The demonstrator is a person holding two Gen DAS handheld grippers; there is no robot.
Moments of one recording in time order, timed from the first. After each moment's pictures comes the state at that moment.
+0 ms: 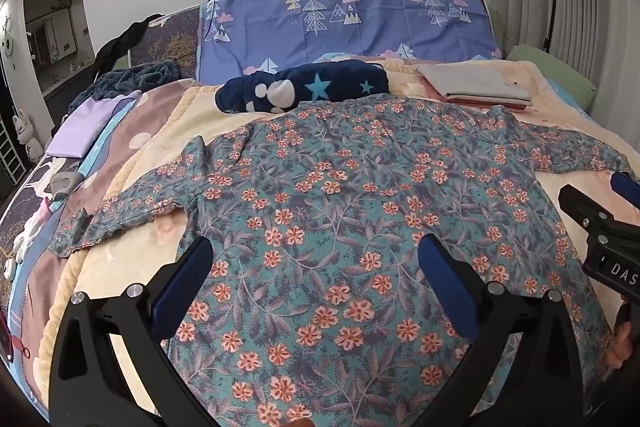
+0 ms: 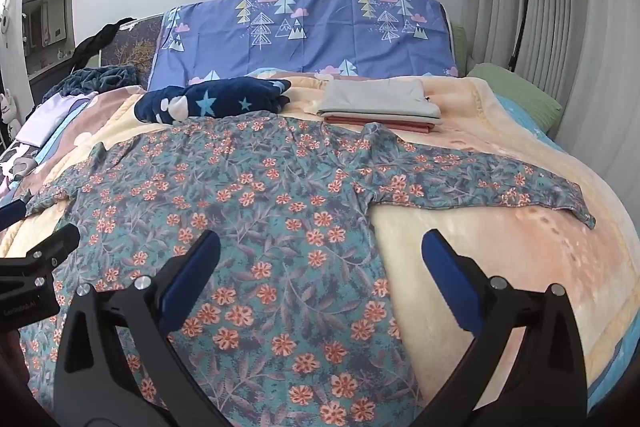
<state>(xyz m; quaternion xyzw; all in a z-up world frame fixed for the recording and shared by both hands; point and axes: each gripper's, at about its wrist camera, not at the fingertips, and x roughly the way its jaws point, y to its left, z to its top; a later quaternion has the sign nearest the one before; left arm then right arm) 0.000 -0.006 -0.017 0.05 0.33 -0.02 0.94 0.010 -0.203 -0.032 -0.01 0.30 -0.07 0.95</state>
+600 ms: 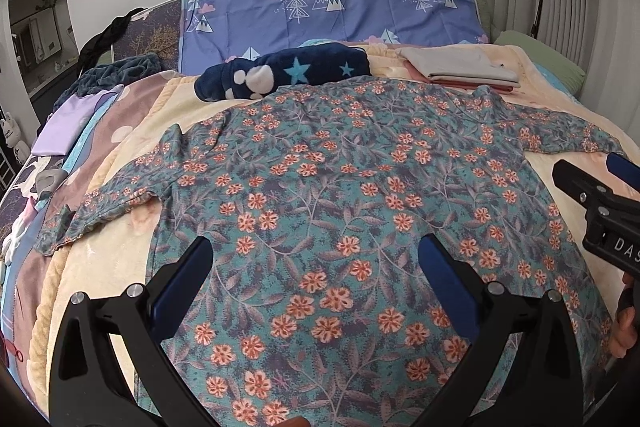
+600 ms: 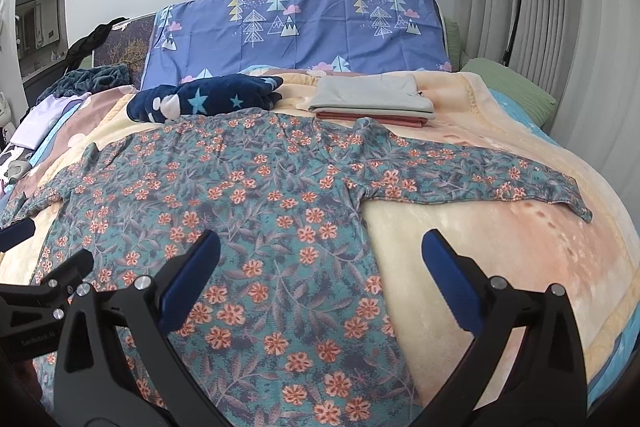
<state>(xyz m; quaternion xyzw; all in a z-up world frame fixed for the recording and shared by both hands) 0.004 -0.021 -0.032 0.06 0.36 -0.04 0.93 0.011 -0.208 -0.030 0.00 0.31 -0.08 0.95</state>
